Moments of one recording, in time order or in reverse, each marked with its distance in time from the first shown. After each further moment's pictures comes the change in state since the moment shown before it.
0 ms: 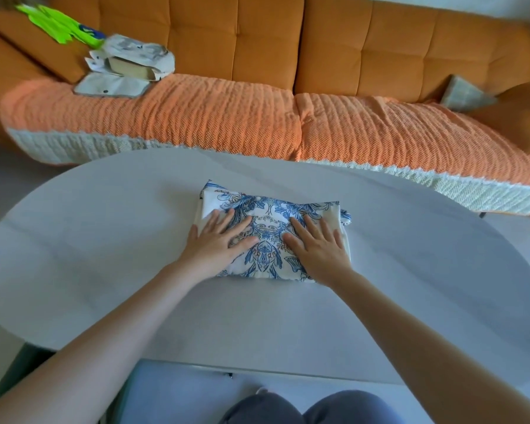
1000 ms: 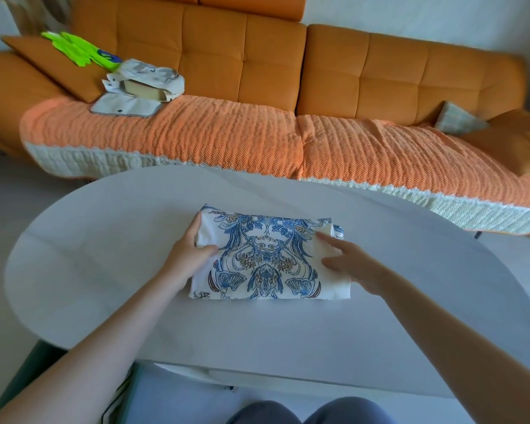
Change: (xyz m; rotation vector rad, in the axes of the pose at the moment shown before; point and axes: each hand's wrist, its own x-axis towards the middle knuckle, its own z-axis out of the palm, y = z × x) left_hand -0.026 -0.027 -0.025 -0.853 0.280 -0.279; right_hand -0.029 0.024 -0.049 1.013 -0.070 0.278
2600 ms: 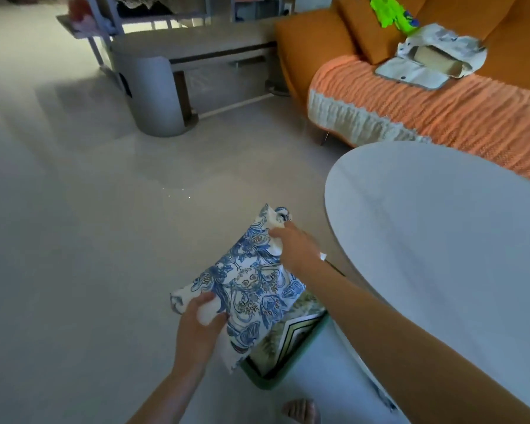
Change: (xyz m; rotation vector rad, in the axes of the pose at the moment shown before) left_hand -0.257 -0.286 -0.164 -0.356 0.897 -0.531; right_hand -0.047 -0.128 0.500 -1.000 -0.413 -0.875
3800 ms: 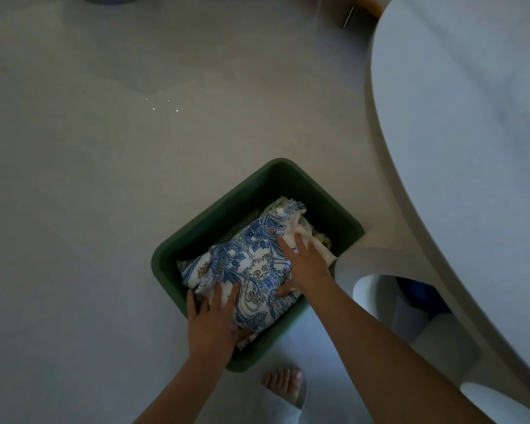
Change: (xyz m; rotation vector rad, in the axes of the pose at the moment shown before) left_hand 0.065 -0.161 0.135 1.478 -0.458 0.152; right_hand 0.042 0.148 0.230 -0.117 -0.532 0.084
